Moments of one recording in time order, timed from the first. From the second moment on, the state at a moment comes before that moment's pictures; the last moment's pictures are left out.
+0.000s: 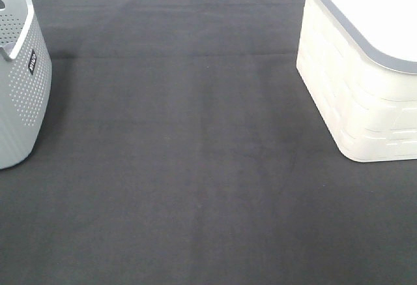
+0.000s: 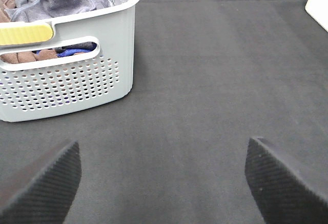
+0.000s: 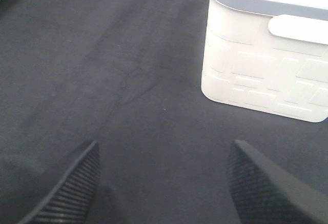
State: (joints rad) left arm -0.10 0.00 -0.51 -0.10 1.05 0.00; right arm 0.13 0.00 -0.50 0.12 1.06 -0.17
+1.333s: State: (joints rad) left arm -0.10 0.00 -0.51 -0.09 1.05 -0.01; right arm 0.13 0.00 -0.50 0.12 1.06 -0.16
